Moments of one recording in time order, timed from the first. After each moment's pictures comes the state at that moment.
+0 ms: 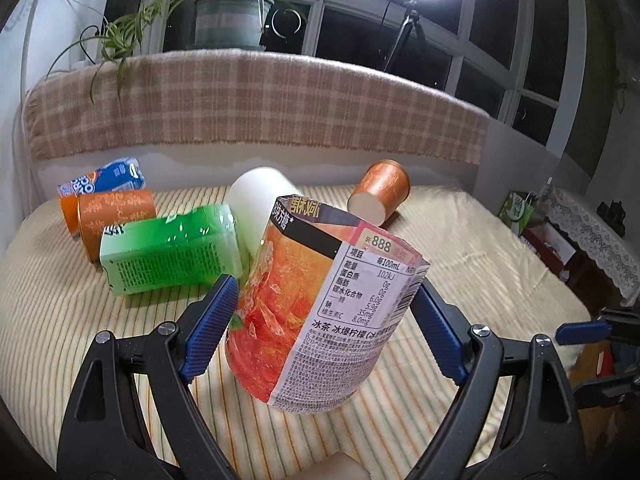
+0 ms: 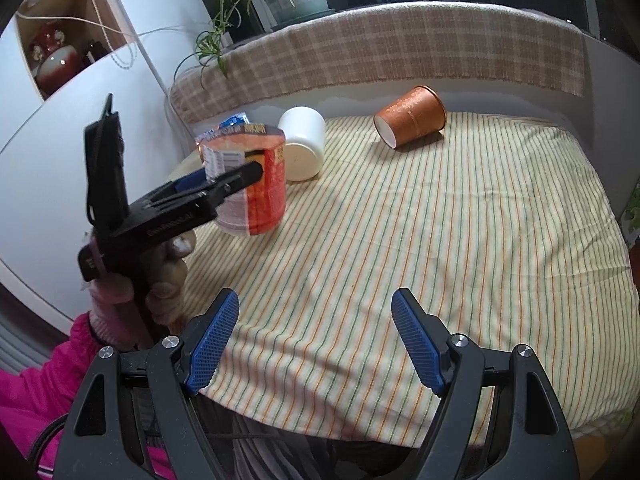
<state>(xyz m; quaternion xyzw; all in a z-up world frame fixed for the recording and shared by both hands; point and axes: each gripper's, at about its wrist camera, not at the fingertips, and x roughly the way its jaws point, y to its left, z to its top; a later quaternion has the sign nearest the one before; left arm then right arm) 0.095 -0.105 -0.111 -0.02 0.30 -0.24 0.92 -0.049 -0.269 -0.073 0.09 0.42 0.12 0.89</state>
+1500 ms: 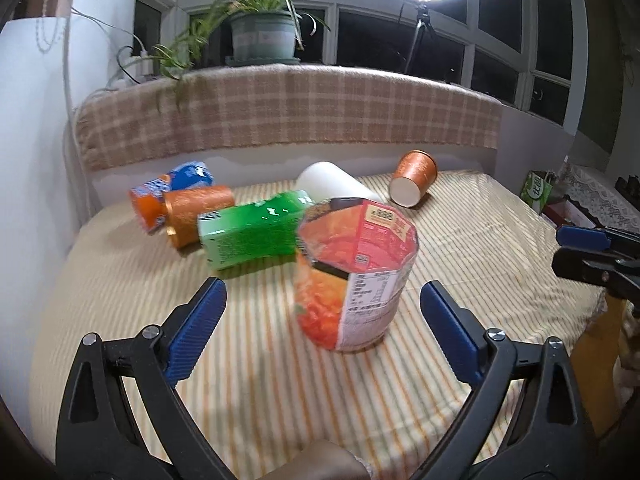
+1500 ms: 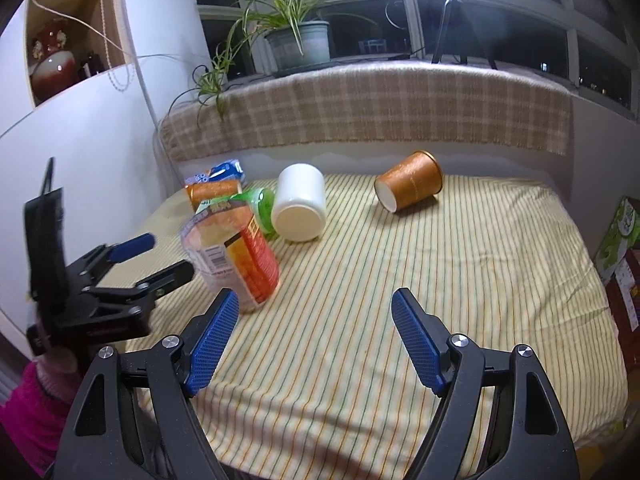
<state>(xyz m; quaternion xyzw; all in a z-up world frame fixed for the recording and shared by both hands) 0.042 -0.046 -0.090 0.03 0.29 -0.19 0.94 -0.036 -0.229 -0.049 0.05 0.34 0.06 0.94</state>
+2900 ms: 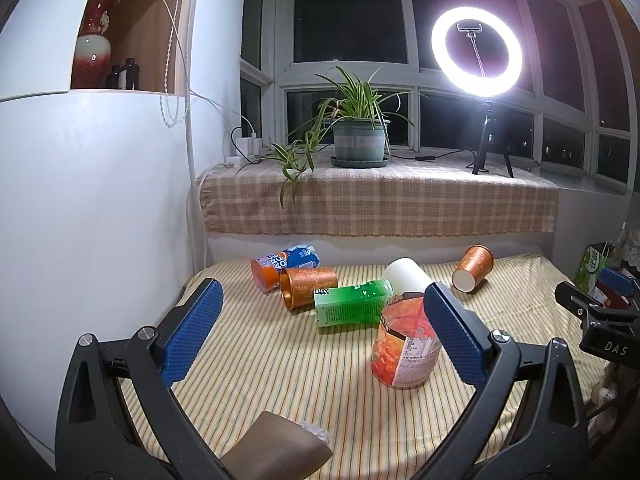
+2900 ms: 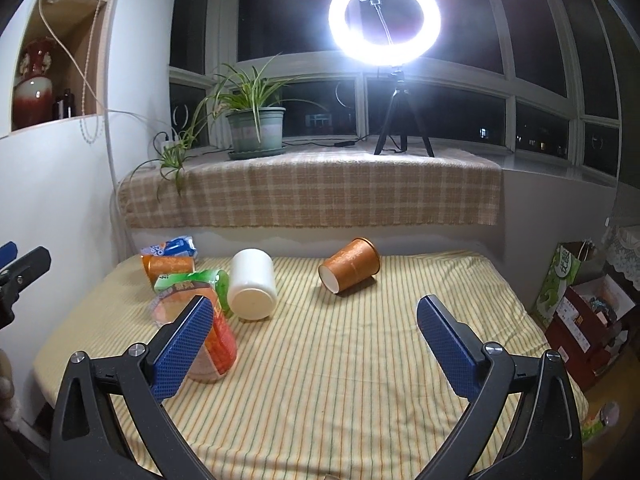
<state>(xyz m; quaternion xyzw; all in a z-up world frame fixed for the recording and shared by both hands) -0.039 -0.012 -0.009 0.01 0.16 -0.02 0.99 -0.060 -0.217 -0.015 0.01 0.20 -0.06 0.98</state>
